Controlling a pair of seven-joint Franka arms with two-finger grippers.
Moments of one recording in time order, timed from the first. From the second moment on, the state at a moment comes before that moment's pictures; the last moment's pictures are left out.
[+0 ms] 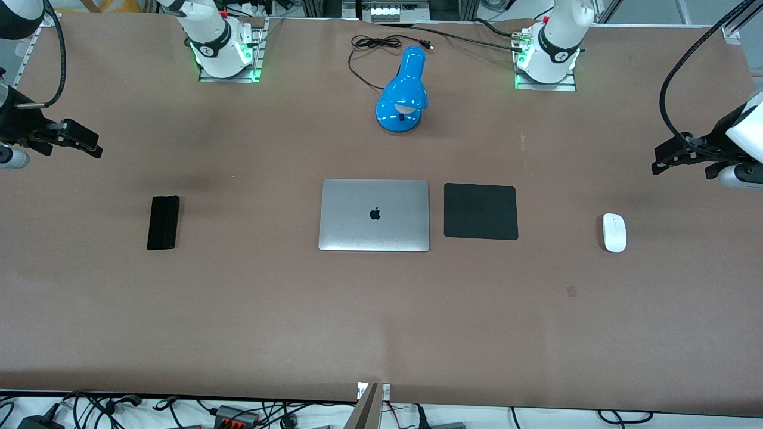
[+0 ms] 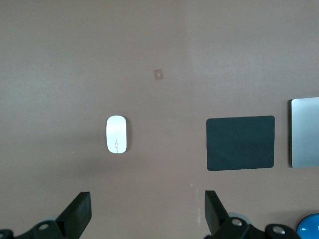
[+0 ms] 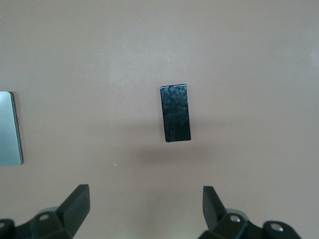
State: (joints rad) left arm -0.04 0.08 0.07 -1.55 -0.02 1.62 0.09; right arm -0.04 -0.03 -0.01 -1.74 -0.03 1.70 -0.01
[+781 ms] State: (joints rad) left arm -0.04 0.09 0.07 -1.55 -0.02 1.54 0.09; right arm -0.04 -0.03 -0.01 -1.74 -0.03 1.69 -0.01
